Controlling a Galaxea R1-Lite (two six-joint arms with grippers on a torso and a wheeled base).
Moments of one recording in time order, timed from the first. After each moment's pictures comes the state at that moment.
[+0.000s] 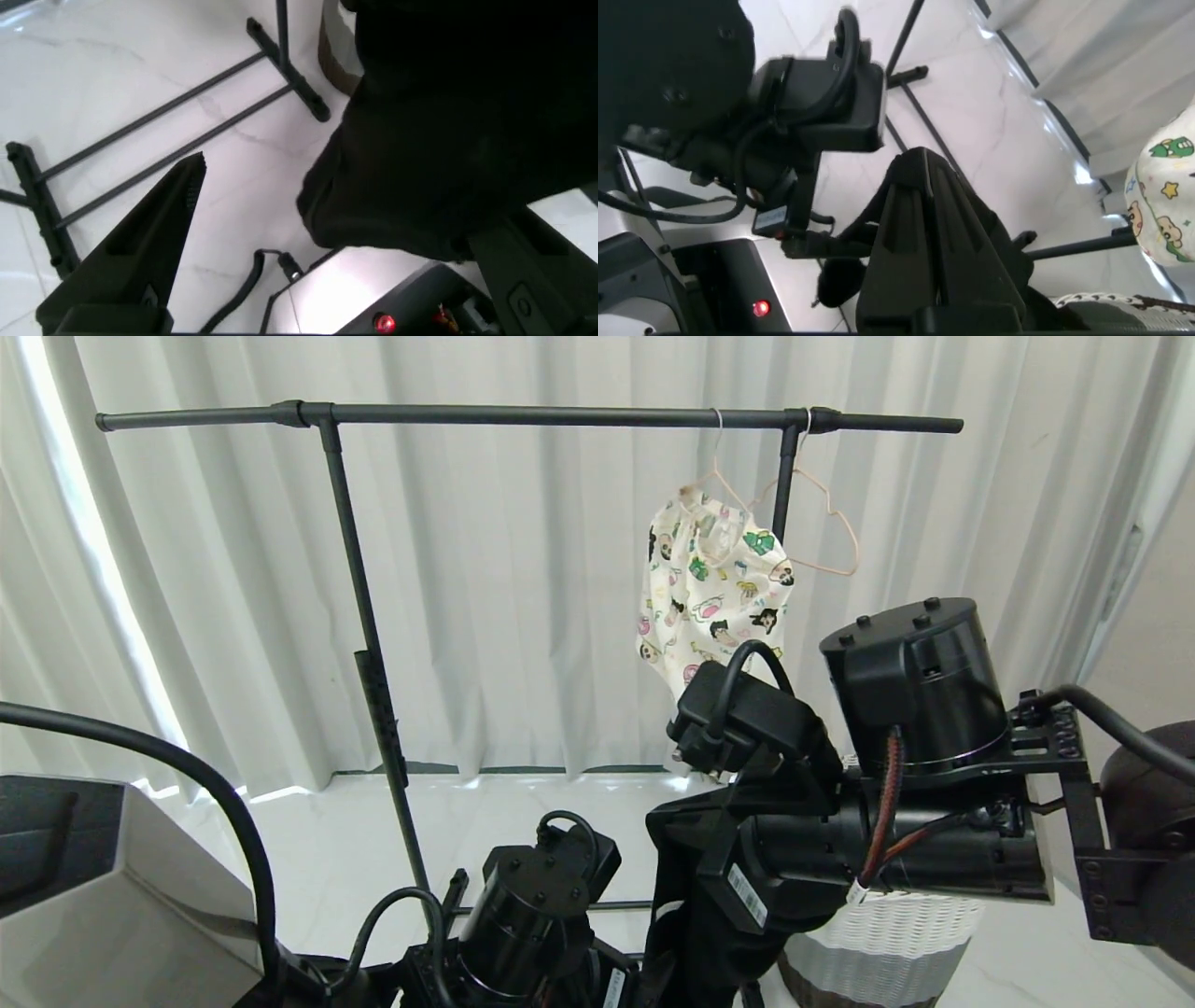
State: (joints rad) left arm -0.83 1.94 -0.52 -0.75 0.12 -0.19; right arm 0.98 1.68 -1.09 -0.09 0.07 -0.20
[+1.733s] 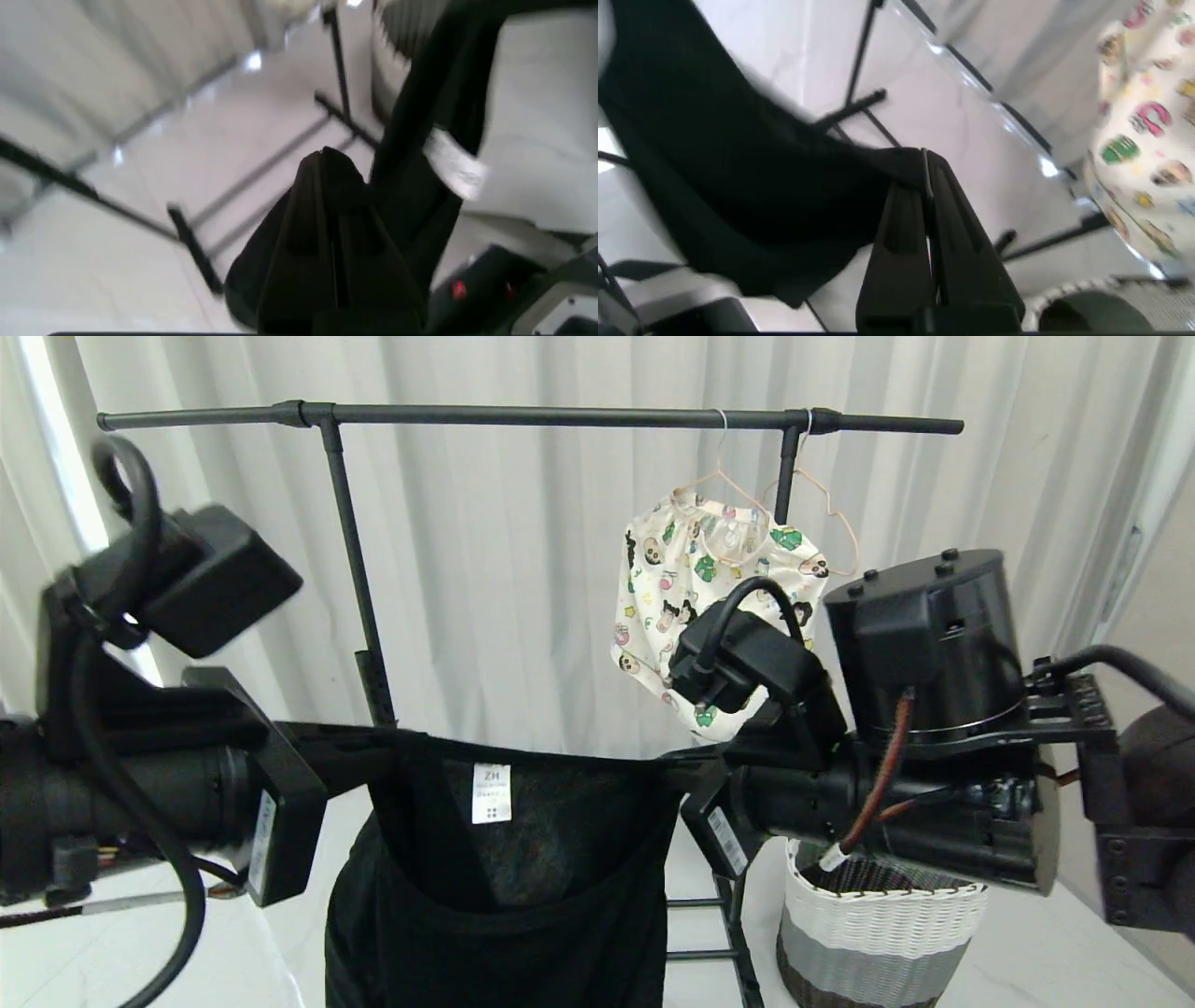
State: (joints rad) left arm -0.61 1.21 -1.01 0.23 -0.03 0.22; right arm 1.01 1.67 -1.16 -0.08 -0.14 -0.11
